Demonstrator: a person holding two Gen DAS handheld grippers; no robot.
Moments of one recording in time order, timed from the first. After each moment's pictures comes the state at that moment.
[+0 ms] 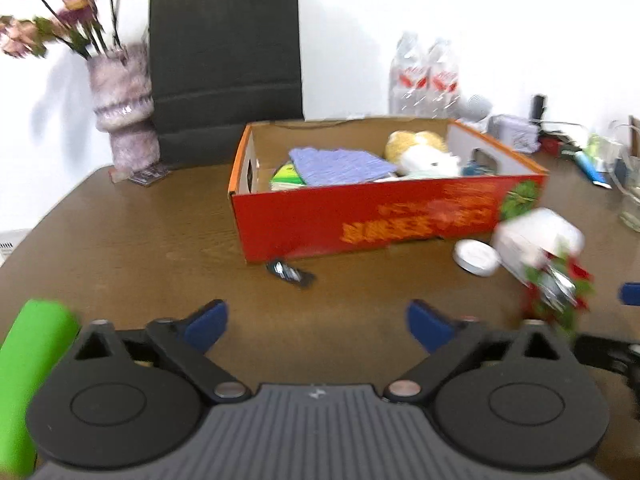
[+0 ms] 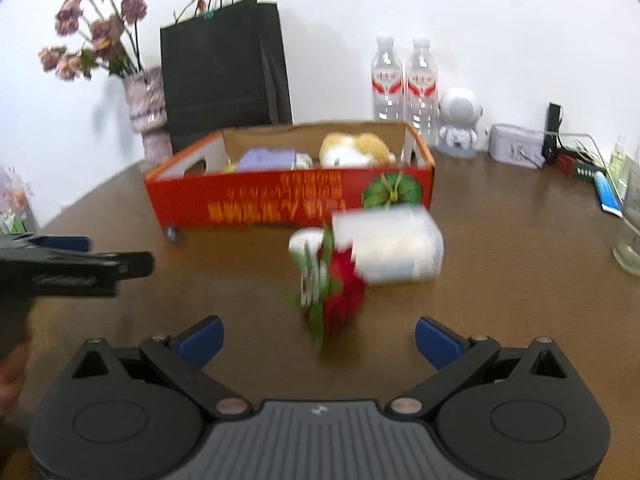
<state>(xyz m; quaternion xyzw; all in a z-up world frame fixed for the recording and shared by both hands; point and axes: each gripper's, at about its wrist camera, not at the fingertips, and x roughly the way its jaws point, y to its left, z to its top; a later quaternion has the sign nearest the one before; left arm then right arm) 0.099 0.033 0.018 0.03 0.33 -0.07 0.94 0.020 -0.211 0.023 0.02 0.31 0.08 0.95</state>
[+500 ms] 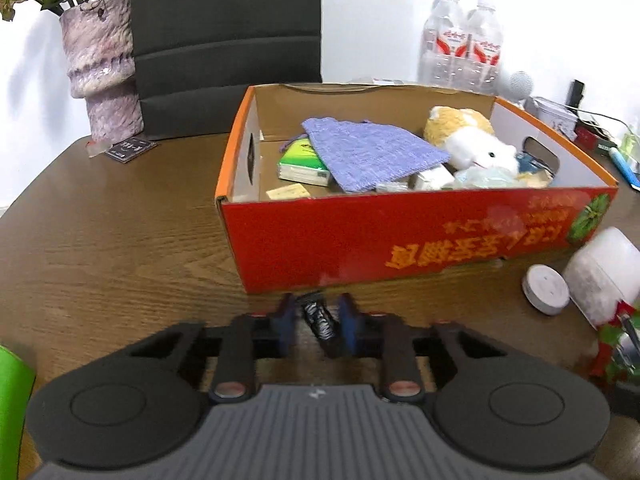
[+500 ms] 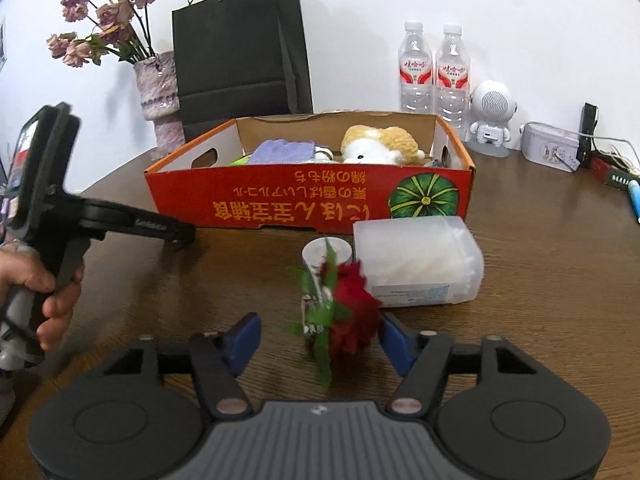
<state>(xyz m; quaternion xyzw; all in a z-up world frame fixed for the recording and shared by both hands) 0.156 0.035 -0.004 0.03 0.36 -0.07 0.93 0.053 -0.206 0.008 0.02 0.33 0.12 0.94</state>
